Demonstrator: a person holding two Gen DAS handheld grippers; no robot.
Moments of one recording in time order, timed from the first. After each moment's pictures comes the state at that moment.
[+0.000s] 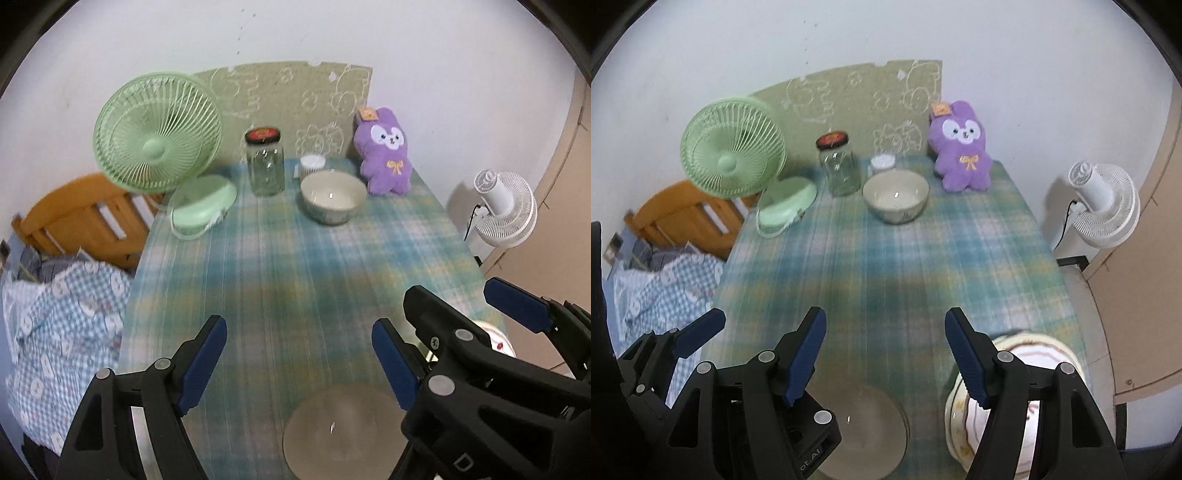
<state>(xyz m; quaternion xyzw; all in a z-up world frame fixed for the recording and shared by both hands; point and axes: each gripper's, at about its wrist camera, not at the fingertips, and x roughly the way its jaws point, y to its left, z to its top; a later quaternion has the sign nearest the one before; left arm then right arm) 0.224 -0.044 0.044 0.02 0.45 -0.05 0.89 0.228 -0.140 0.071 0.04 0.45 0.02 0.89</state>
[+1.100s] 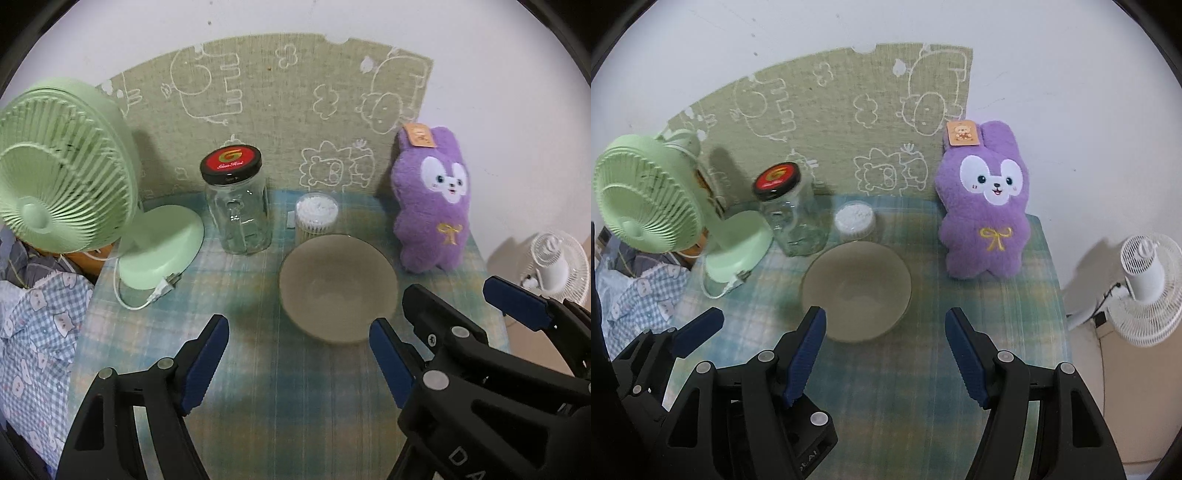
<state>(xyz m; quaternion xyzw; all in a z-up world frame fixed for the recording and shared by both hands) 0.436 -0.108 -0.015 -0.02 0.46 0.02 0.89 0.468 -0.202 0.008 0.00 0.46 0.08 0.88</state>
